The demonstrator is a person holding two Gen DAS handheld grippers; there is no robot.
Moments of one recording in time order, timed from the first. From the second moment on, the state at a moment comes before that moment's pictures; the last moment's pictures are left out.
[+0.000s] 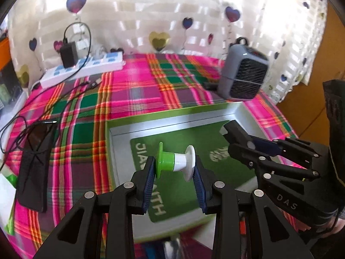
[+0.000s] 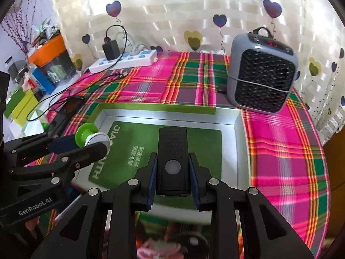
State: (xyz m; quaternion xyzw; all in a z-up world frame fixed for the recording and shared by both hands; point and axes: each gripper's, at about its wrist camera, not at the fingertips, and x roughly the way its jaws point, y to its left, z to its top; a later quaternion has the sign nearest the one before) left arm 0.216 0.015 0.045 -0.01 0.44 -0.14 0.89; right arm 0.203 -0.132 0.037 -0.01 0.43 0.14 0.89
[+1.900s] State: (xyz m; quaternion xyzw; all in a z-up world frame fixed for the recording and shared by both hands) left arm 0.196 0.022 0.049 0.02 0.42 -0.10 0.90; right arm 0.218 -0.121 0.028 0.00 0.42 0.12 0.90
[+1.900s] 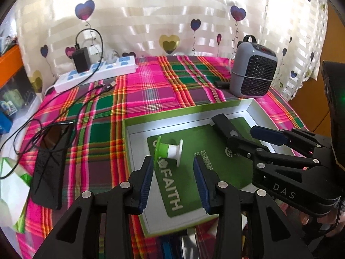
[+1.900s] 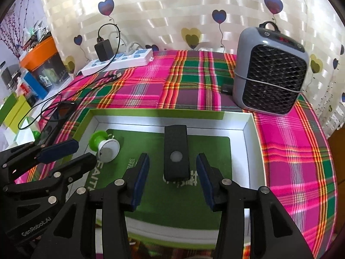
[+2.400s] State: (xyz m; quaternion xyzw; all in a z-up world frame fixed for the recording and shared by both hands) left arm 0.126 0.027 0.073 0.04 0.38 -0.07 0.92; right arm 0.158 -0.128 0.045 0.03 0.39 0.13 0.91
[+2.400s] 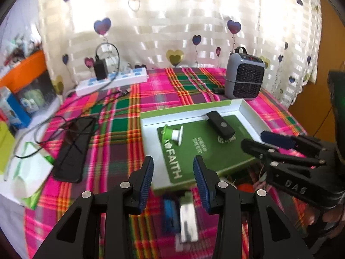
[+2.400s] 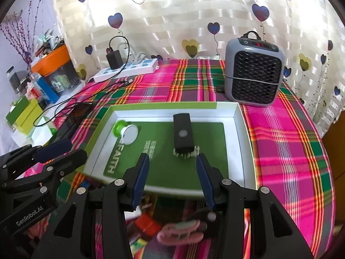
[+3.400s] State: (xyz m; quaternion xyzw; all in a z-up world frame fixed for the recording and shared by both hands) left arm 0.039 0.042 0.043 -0.01 0.40 -0.07 0.91; right arm 0.051 -0.140 0.034 0.01 0.38 0.12 0.92
